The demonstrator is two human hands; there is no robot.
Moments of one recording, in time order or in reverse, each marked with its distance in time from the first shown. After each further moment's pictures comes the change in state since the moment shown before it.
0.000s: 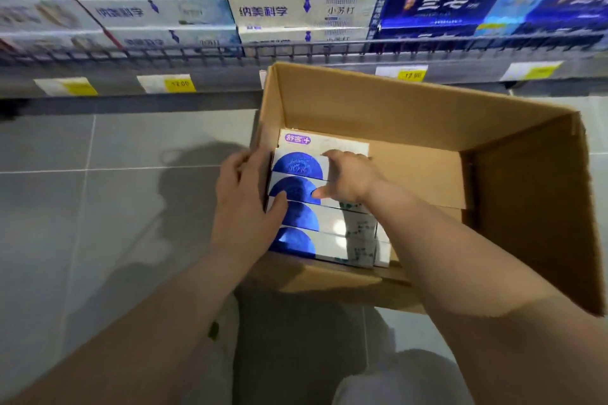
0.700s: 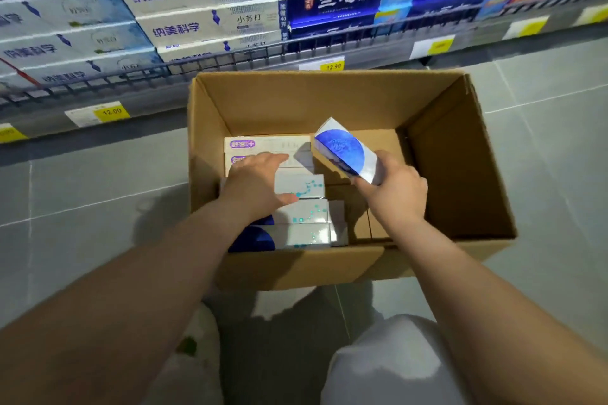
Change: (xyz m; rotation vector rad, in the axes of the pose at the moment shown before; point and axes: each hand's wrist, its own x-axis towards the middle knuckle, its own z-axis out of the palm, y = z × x) left_hand 0.044 0.053 0.051 0.407 -0.472 0.379; right_hand -0.132 0.077 0.002 0.287 0.632 0.427
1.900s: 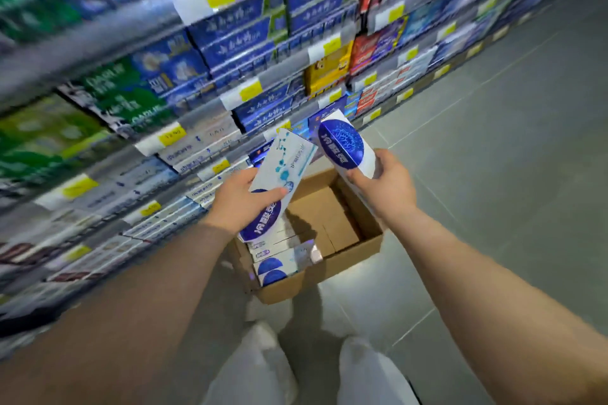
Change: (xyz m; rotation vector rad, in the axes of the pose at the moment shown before) left_hand -0.118 0.166 -0.415 -0.643 -0.100 -0.030; right_hand -0.093 -0.127 -0.432 0.460 0.139 0.329
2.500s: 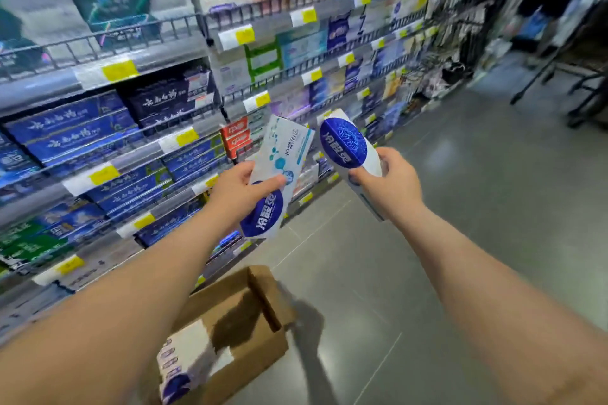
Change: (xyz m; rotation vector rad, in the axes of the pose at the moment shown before) left_hand -0.099 0.371 0.125 -0.216 -0.037 0.369; right_hand -0.001 0.026 -0.408 0.169 0.338 -0.094
